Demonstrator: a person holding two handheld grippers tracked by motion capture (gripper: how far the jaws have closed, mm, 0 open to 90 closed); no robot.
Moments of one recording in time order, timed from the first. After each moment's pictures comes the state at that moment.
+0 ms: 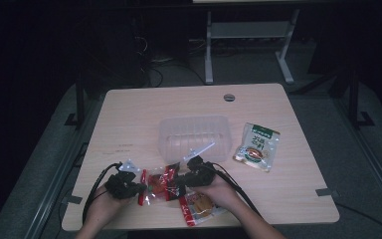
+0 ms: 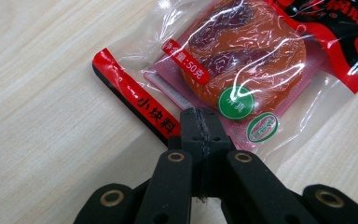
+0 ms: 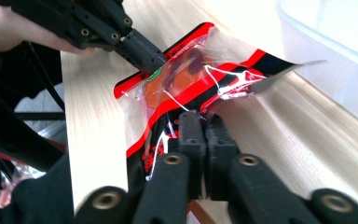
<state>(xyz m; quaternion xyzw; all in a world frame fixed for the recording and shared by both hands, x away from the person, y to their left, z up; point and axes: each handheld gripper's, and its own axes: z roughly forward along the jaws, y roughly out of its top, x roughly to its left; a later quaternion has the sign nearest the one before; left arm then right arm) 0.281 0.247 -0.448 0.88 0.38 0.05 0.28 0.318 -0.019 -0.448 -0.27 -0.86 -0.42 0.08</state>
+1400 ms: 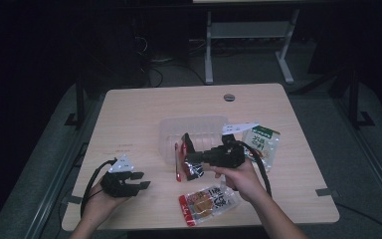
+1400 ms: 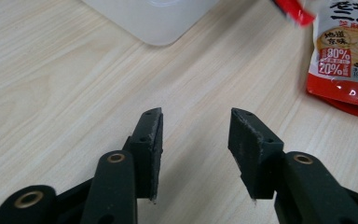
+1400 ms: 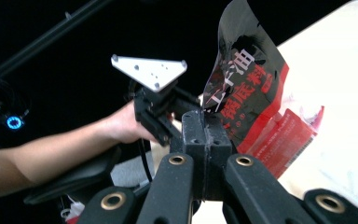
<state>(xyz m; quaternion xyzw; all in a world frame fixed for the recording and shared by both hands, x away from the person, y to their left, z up) 0.278 0.256 -0.431 0.87 0.33 0.10 0.36 0.321 -0.095 -0.367 -0.26 -0.74 -0.60 0.15</state>
